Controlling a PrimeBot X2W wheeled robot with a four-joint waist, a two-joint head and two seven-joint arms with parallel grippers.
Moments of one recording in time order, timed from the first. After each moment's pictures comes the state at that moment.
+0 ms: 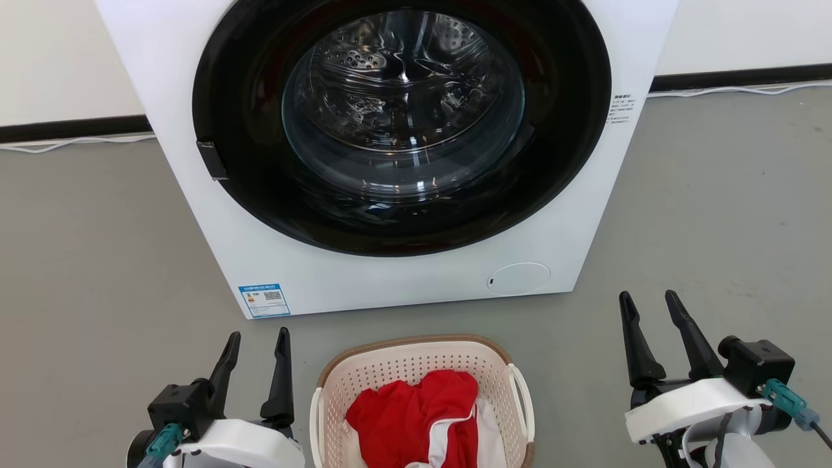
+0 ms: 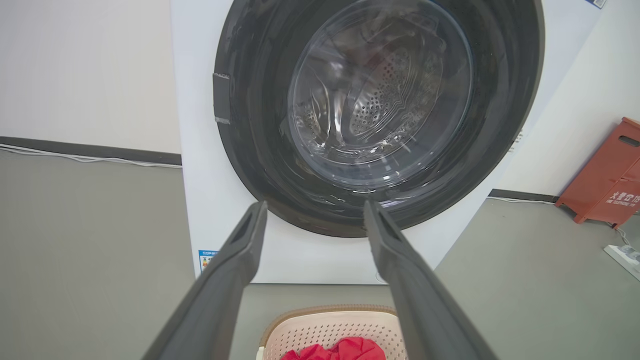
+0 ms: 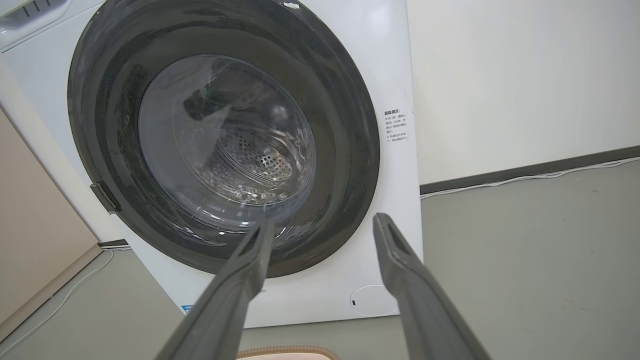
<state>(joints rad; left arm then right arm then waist) -0.03 0.04 -0.08 0.24 -0.28 -0.03 -0.26 -0.14 -0.11 0.04 0.35 0.32 0.12 -0.25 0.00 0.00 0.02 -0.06</state>
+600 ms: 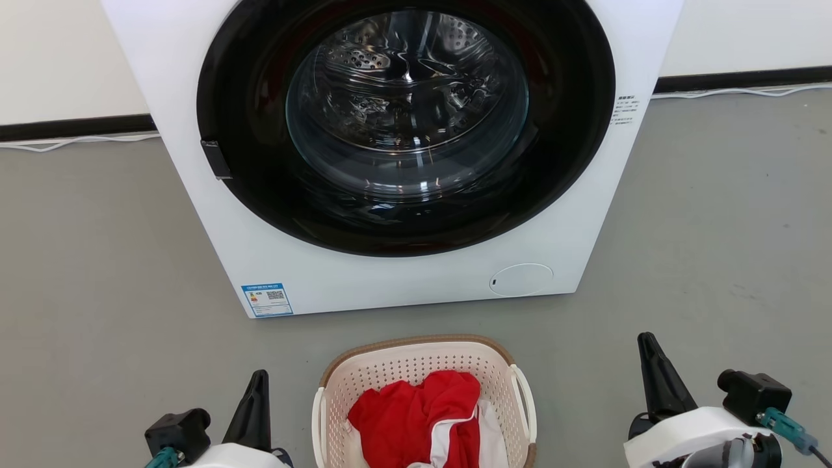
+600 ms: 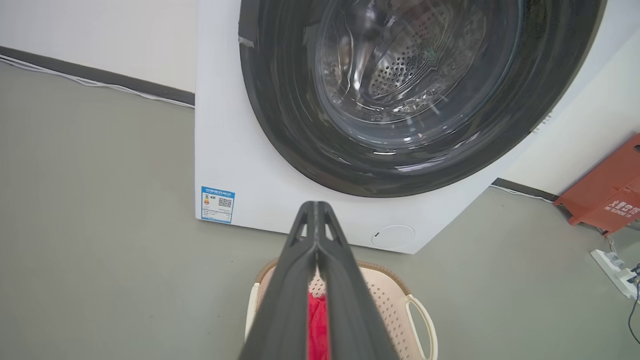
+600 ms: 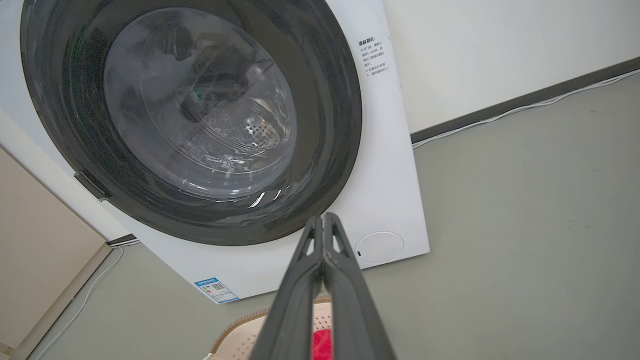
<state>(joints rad) 0.01 0.03 -0.07 0.32 -0.40 -0.03 -0.22 -0.08 -0.09 0.03 0.41 0.43 0.12 -0.22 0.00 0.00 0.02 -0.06</state>
